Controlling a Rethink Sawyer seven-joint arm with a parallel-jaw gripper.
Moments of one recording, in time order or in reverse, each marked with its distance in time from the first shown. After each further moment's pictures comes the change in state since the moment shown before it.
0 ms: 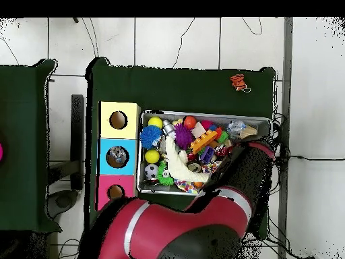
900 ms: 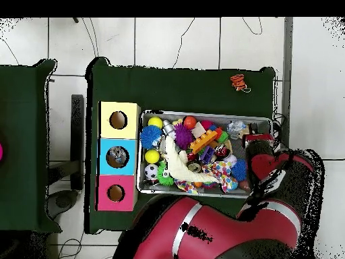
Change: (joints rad) arm -0.166 -0.032 0.002 0.001 0.481 -0.110 -0.326
